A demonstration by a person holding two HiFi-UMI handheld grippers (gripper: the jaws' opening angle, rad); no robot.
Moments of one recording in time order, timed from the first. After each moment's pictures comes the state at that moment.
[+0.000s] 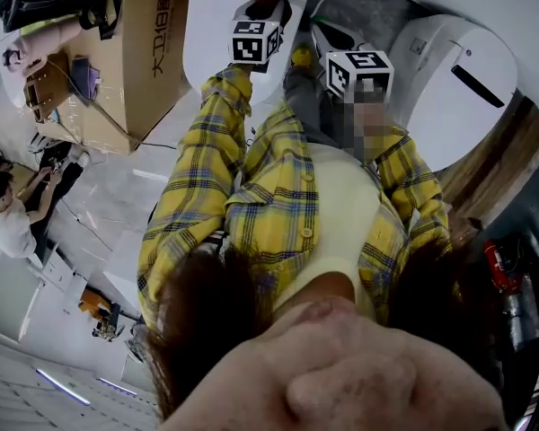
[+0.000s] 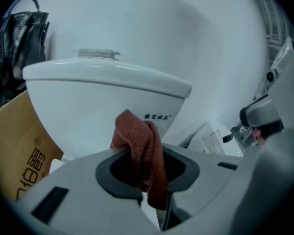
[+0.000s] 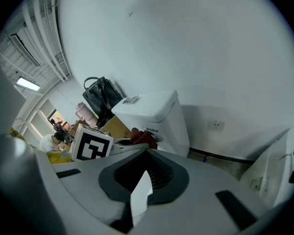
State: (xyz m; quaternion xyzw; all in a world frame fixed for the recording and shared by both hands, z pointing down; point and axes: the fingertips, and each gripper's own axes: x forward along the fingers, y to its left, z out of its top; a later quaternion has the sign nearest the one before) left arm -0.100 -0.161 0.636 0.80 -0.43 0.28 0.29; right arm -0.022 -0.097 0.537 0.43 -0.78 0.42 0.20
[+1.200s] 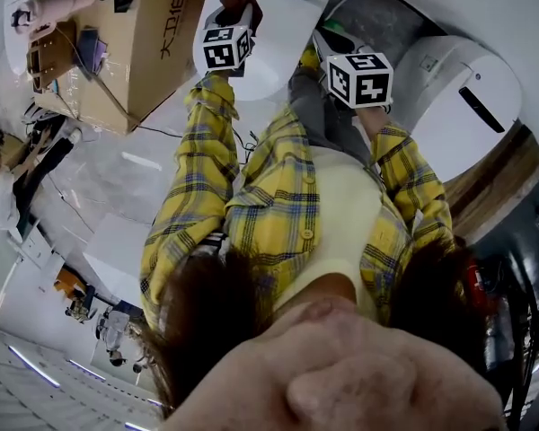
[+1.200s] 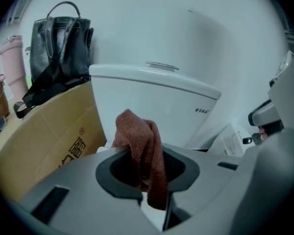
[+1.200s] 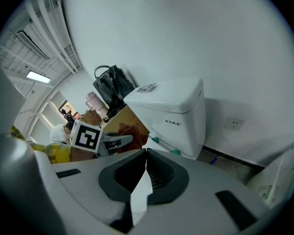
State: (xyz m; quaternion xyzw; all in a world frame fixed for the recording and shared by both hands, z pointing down) left arm -0.232 -0.144 0.635 0.74 -0.54 0.29 0.30; right arm -0.069 -0.087 0.548 0.36 -0.80 0.41 0.23
